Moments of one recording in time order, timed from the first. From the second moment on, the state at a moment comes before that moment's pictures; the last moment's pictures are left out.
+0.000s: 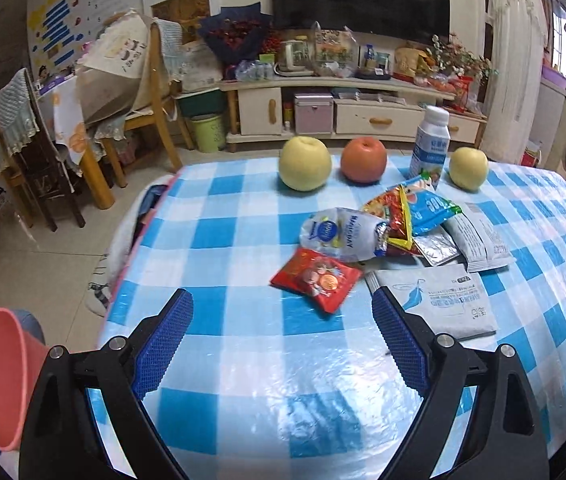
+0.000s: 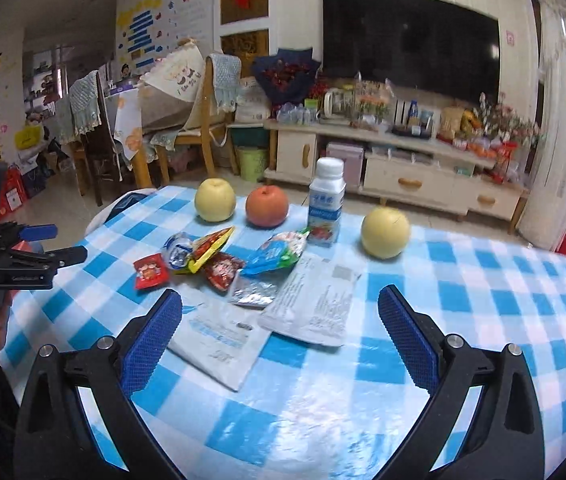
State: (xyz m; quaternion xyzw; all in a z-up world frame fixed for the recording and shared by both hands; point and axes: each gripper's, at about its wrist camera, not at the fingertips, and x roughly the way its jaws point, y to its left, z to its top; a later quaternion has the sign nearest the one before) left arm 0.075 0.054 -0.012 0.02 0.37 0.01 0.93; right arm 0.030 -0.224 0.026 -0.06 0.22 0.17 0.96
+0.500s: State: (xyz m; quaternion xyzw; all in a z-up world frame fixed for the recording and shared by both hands) left arm 0.127 0.026 -0.048 0.02 0.37 0.00 0.93; right arm 0.072 -0.251 -0.027 0.00 0.22 0.16 0.96
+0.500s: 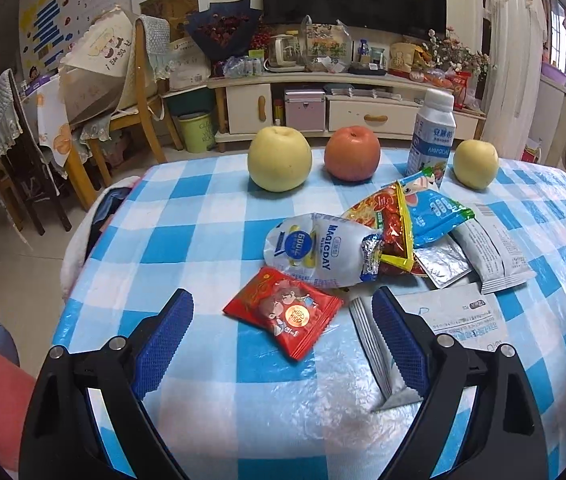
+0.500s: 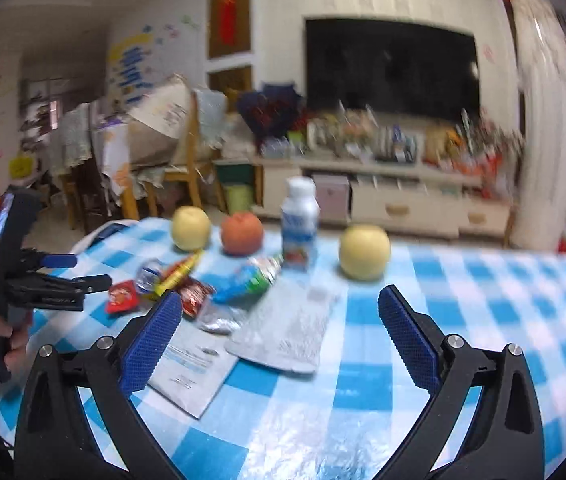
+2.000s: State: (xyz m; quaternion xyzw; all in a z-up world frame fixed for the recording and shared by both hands) left arm 0.172 0.042 -0.093 -0.01 0.45 0.02 0.89; right arm 0.182 -0.207 -0.089 0.02 0.41 0.15 0.90
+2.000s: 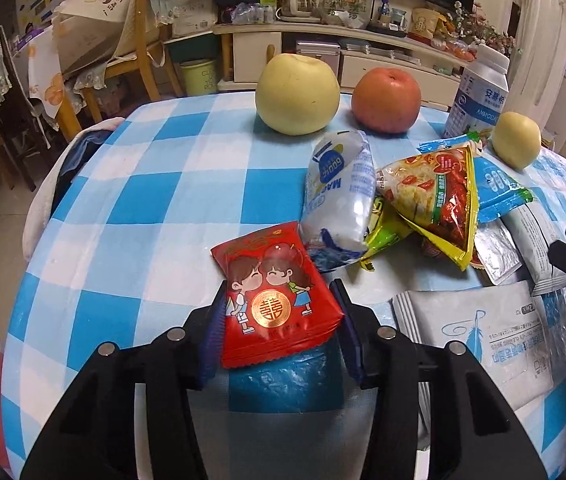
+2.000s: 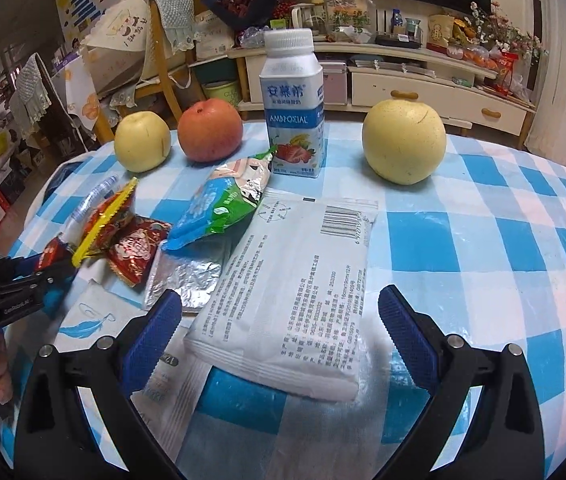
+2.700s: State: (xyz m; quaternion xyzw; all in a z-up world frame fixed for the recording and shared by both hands) left arm 0.151 0.038 -0.073 0.00 0.41 0.01 0.91; right arm 0.209 -0.202 -0.106 0.00 0.44 0.14 0.89
